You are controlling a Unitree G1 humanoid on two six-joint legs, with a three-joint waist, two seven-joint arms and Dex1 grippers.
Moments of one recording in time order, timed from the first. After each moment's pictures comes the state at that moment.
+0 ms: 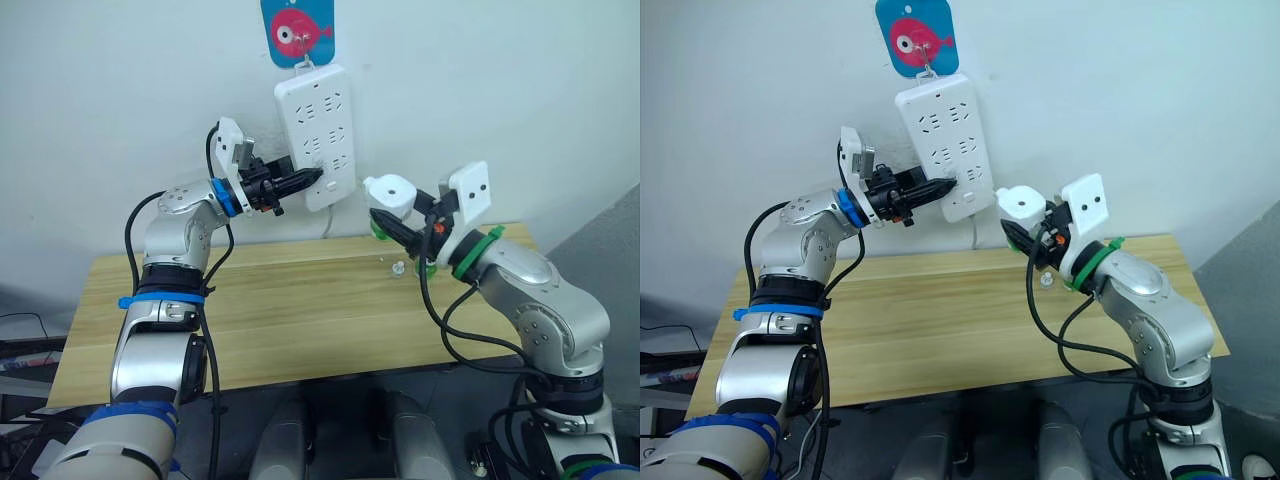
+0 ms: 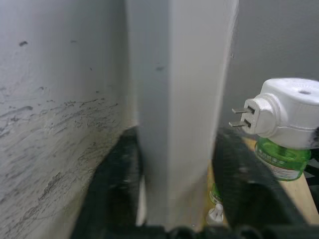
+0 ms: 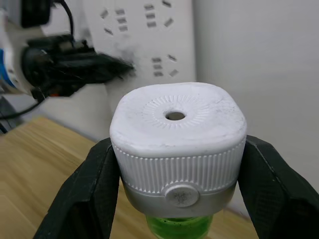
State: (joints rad) left arm -0.93 0.44 0.10 0.56 -0.39 0.24 -1.11; right arm -0.54 -0.32 0.01 -0.51 0.50 0.86 0.32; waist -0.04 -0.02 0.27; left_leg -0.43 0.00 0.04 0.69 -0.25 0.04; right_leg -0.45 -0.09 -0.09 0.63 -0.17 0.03
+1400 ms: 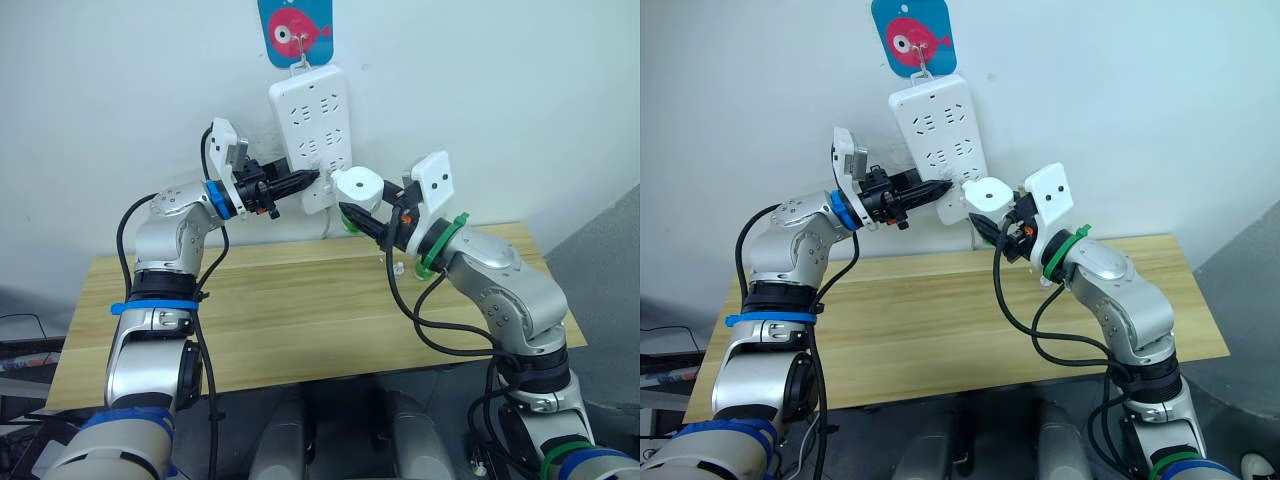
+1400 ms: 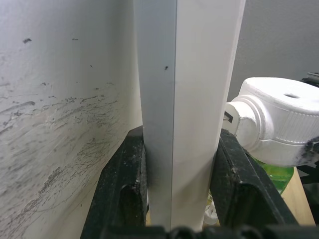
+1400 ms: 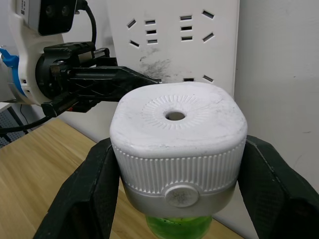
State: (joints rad) left arm -0.89 0.45 0.11 0.48 -0.40 0.30 -1.10; right arm -0.60 -0.27 0.08 -0.40 0.42 0.79 0.37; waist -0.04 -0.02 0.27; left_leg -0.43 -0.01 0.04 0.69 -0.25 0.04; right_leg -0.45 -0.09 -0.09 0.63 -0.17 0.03
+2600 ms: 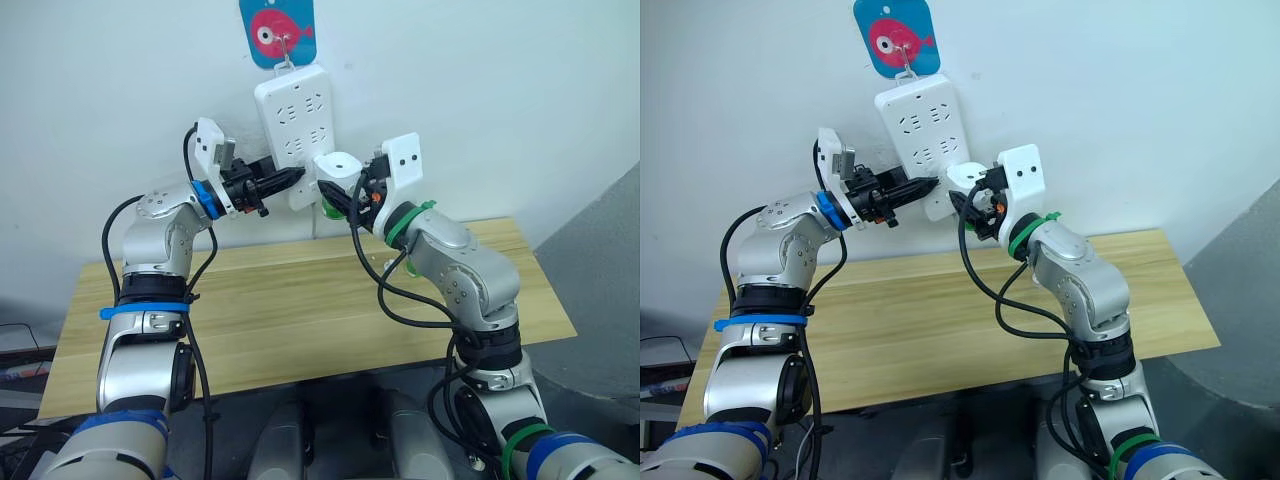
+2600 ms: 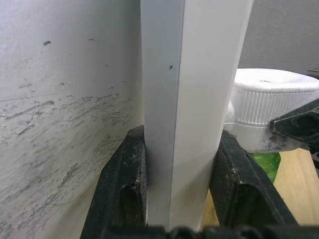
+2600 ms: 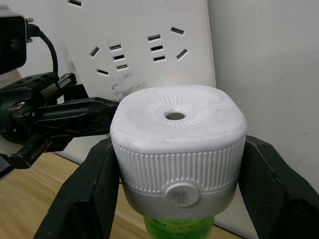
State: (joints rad) left arm -0.87 0.47 0.13 0.48 -0.38 0.30 -1.06; right arm -0.73 -0.05 0.09 -0.25 0.31 0.83 0.22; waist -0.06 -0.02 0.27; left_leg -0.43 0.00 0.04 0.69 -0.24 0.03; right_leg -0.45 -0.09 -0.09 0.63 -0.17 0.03
